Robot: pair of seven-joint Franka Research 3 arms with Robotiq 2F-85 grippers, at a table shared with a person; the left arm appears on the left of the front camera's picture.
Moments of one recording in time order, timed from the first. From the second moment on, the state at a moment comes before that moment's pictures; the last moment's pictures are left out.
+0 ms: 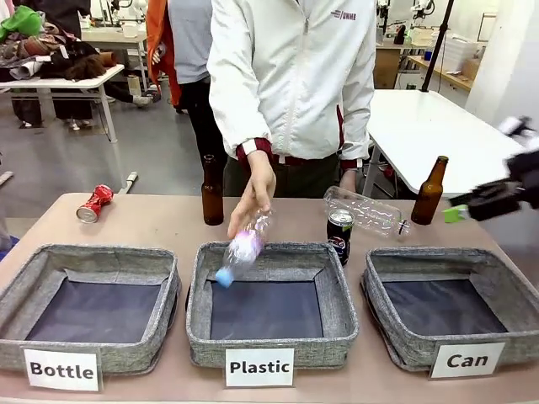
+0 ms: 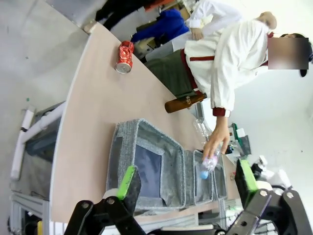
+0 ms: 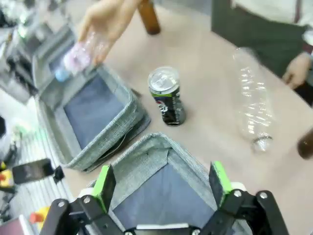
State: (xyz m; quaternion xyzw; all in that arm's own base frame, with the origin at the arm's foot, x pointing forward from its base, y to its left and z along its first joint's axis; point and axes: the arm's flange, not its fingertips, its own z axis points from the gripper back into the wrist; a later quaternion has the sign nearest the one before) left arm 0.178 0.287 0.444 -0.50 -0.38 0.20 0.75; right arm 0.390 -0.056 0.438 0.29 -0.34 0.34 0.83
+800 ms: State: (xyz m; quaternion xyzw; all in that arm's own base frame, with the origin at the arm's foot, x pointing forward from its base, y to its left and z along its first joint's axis) left arm 0.179 0.288 0.444 -0.50 -0.37 0.21 0.75; right arm 0.442 0.012 0.409 0.23 -0.30 0.42 0.82
